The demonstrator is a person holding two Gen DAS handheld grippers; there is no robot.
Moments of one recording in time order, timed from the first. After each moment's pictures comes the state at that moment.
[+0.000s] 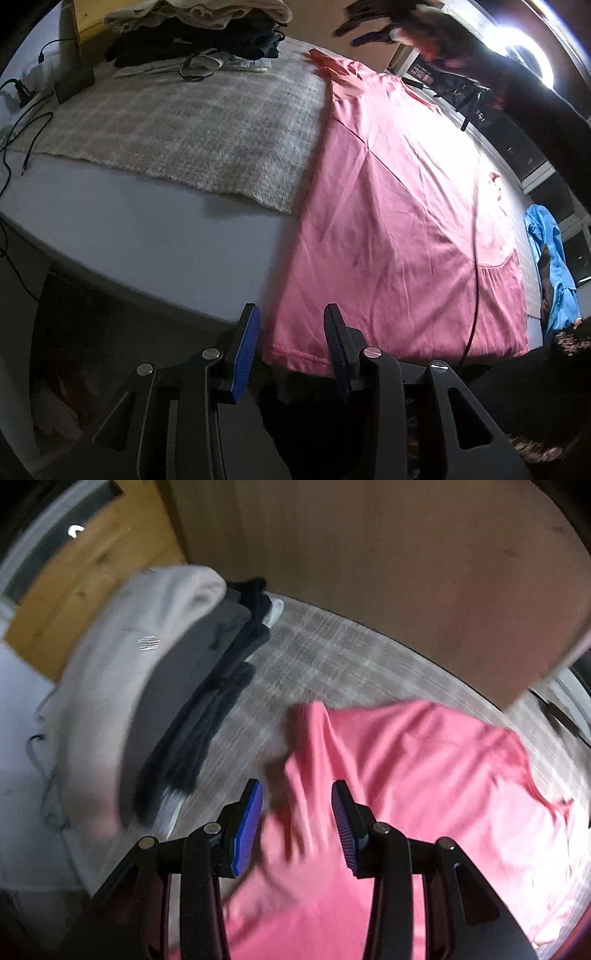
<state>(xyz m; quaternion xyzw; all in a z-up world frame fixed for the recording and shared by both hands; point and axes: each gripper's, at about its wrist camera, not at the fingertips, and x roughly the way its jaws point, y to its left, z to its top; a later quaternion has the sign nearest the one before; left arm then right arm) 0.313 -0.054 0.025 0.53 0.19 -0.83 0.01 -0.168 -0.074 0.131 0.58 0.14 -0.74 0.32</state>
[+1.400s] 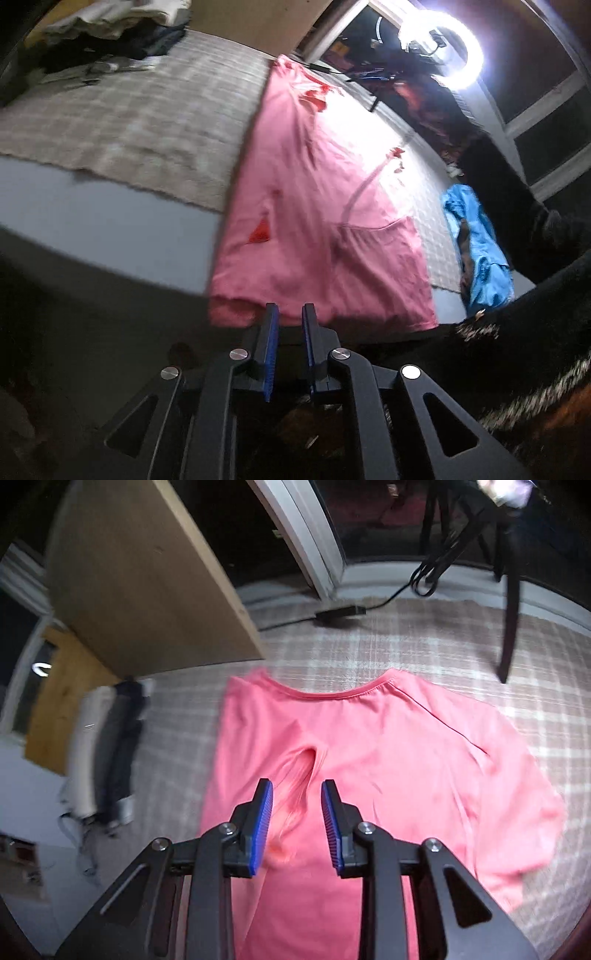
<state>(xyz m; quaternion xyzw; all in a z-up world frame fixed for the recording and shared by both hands) 0.345 0.048 0.086 0.51 0.24 -0.82 -0.10 -0.192 0.246 0.175 0.57 -0.08 -0.78 0.25</state>
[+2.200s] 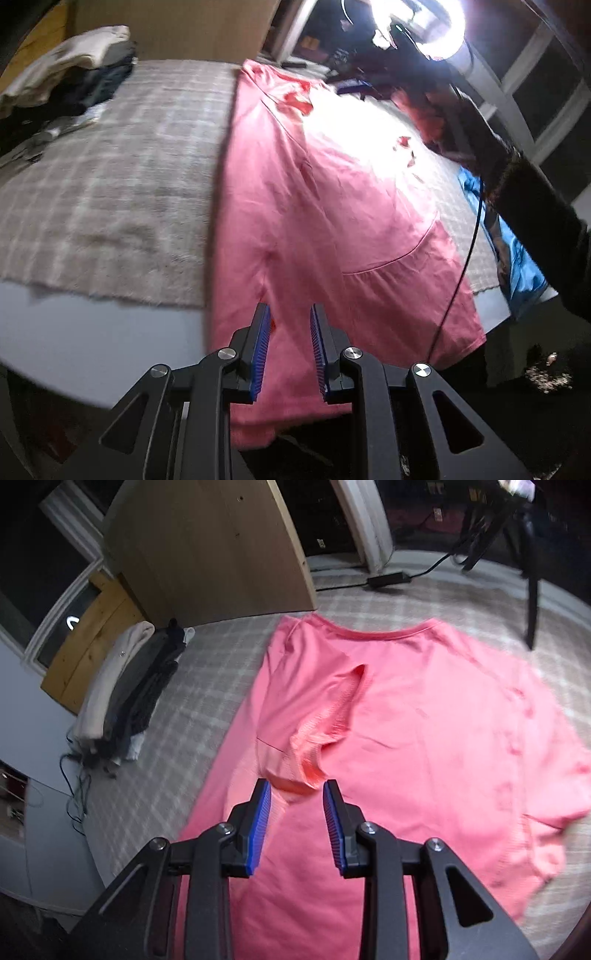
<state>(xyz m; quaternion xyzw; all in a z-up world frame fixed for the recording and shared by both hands) 0.246 0.076 0.054 0.51 0.13 -0.84 -0.13 -0.110 0.229 0.127 0.54 -0.05 -0.78 0.32</state>
